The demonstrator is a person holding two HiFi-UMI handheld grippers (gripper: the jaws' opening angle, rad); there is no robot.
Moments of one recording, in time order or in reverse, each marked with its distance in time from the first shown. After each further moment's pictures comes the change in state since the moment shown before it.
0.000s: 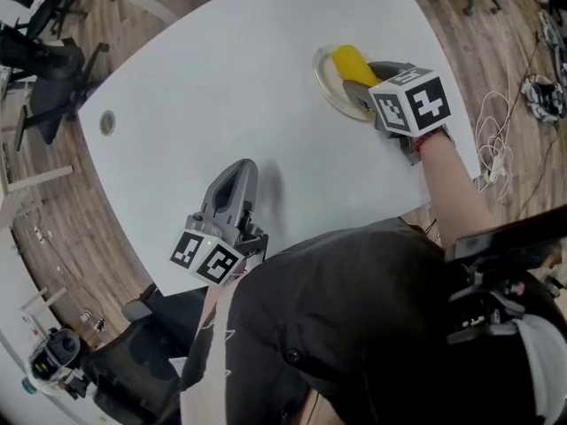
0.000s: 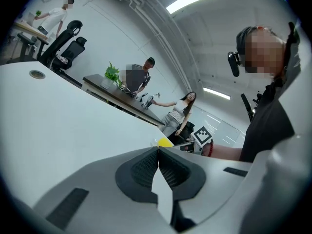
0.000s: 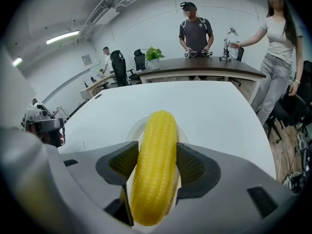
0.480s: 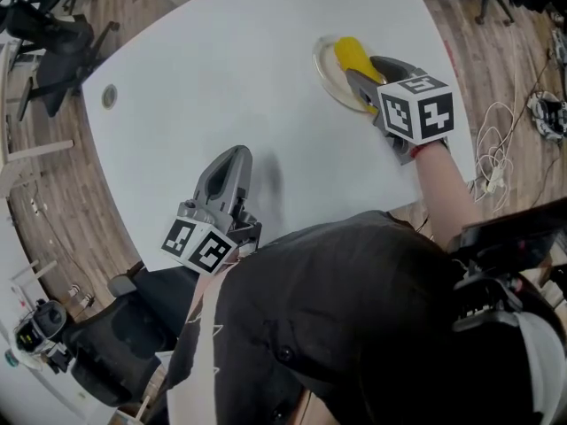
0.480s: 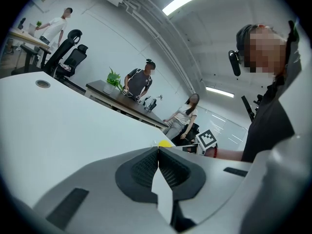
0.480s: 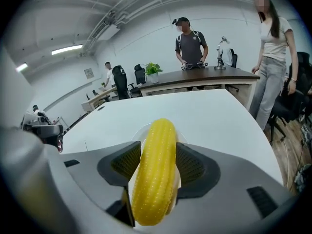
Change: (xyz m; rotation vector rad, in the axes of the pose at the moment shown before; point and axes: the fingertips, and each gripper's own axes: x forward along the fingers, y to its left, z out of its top) left arm -0.006 -0.023 -0.003 0.033 -0.037 0.074; right arm -0.020 -0.002 -0.001 0.046 -0.163 0.029
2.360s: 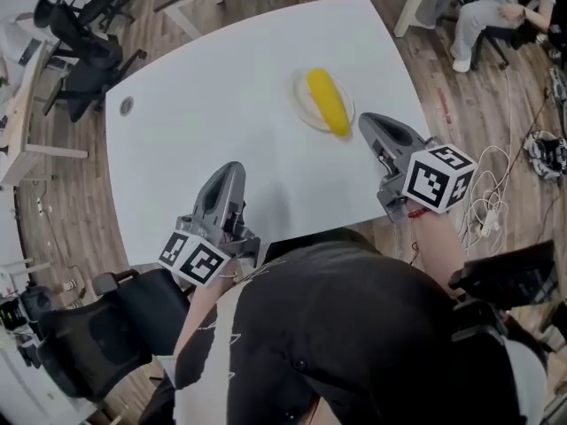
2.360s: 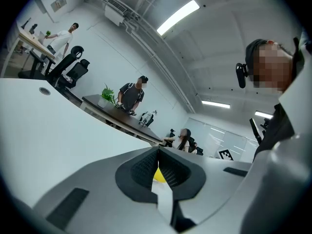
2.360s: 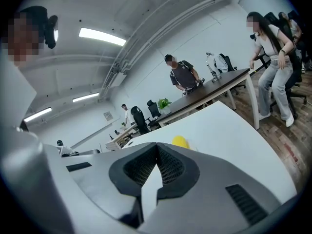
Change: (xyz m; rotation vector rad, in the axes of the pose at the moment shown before) left arm -0.017 -0.104 0.000 0.006 -0.219 -0.002; right arm -0.157 0.009 -0.022 0.245 -0.367 0.304
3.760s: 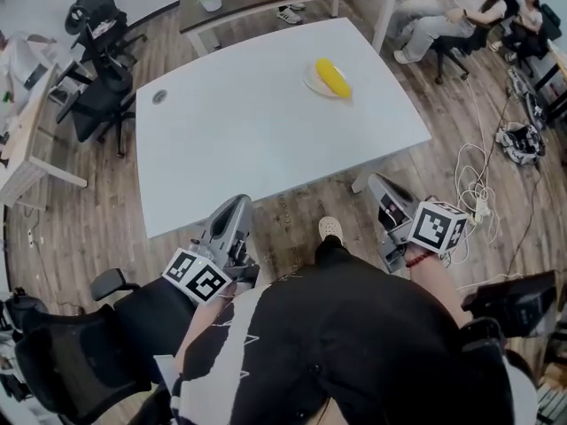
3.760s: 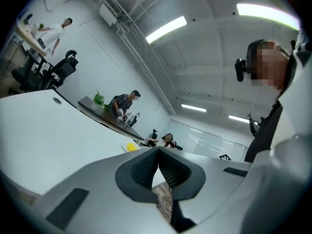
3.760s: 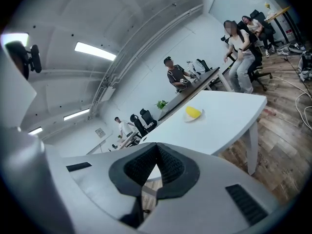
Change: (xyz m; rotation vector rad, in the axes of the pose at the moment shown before) left arm -0.254 -0.039 -0.026 0.029 -0.005 -0.222; right arm -0.150 0.195 -0.175 0.232 -0.163 -0.088
